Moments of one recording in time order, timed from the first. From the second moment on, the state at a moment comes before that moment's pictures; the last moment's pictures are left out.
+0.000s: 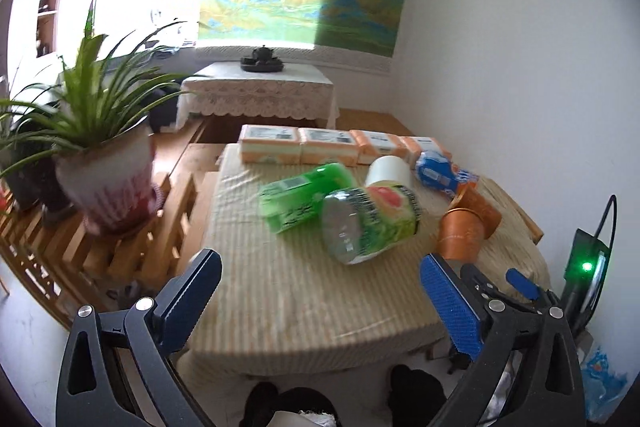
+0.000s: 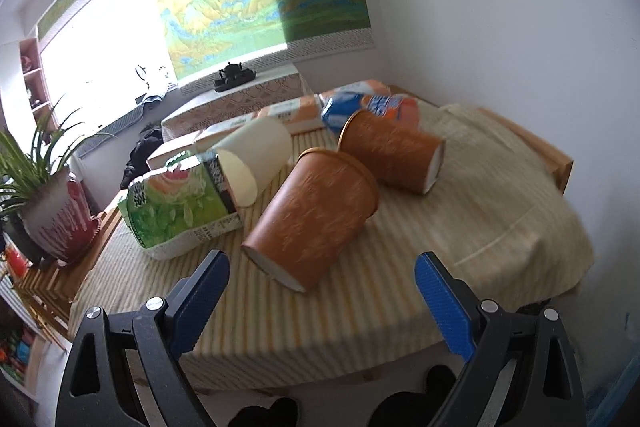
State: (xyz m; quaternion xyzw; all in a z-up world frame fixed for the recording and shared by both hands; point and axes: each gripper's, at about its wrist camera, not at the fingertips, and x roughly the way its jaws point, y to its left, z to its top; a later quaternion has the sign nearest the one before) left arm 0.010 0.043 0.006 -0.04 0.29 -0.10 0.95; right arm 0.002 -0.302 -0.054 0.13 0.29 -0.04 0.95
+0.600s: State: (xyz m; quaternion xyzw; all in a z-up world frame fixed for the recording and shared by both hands) left arm 0.008 0.100 -0.009 -0.09 0.28 -0.07 0.95; right arm 0.035 -0.251 -0.071 0.03 0.30 -0.11 0.95
